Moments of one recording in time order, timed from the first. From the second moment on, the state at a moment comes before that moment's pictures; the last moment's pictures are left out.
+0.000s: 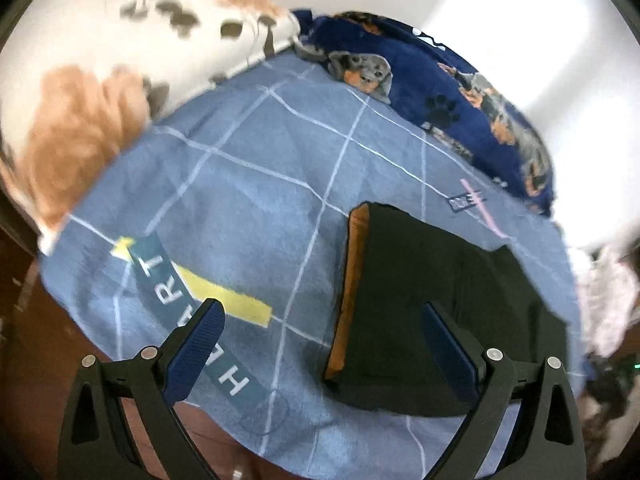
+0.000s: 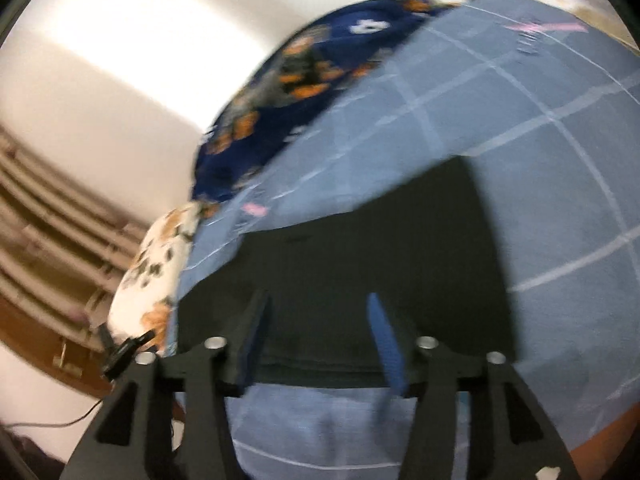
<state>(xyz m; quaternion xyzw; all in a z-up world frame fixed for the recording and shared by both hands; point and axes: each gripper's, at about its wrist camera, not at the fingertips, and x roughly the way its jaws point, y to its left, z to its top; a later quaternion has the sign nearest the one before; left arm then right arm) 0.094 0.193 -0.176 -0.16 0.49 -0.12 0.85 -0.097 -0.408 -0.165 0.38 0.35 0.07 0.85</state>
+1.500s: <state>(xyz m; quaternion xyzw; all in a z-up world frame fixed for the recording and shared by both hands) 0.089 0.168 -0.235 -0.30 0.59 -0.29 0.69 -0.067 -0.342 -0.221 0.45 0.42 0.12 0.78</state>
